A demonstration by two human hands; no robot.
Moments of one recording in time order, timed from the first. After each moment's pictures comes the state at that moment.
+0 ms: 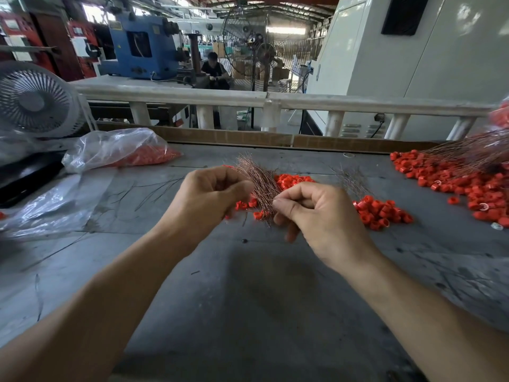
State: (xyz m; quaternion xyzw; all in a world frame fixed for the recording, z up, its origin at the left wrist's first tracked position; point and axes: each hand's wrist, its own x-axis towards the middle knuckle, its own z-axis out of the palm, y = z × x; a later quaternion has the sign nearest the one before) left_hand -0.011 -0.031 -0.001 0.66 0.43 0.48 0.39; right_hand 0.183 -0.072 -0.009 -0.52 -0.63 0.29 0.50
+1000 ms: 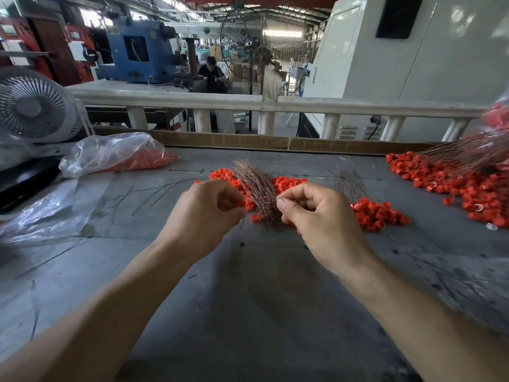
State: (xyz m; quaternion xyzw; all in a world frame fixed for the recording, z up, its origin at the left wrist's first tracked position) left_hand -0.011 -0.030 -0.011 0.72 0.54 0.38 0.20; right_hand 0.186 -0.072 -0.012 -0.56 -0.61 0.24 0.51
